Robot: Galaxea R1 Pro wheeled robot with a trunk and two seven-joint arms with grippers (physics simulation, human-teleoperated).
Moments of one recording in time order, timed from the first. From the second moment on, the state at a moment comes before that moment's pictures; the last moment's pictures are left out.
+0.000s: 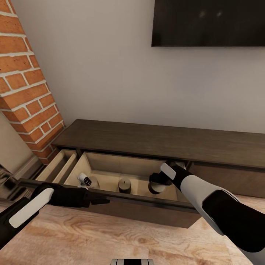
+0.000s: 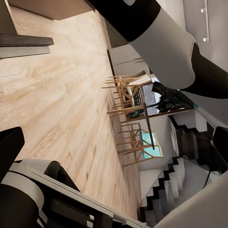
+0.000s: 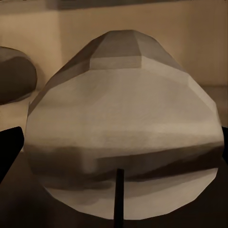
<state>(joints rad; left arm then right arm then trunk) -0.62 0.60 -0.64 -1.39 1.32 0.99 -0.86 -1.17 0.07 0.63 -0.17 -1.03 0.70 -0.30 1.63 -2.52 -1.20</state>
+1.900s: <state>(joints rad) -0.62 0.60 -0.64 -1.39 1.32 0.99 -0.86 -1.16 0.07 0.63 -0.17 -0.96 0.74 -0.30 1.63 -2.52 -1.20</state>
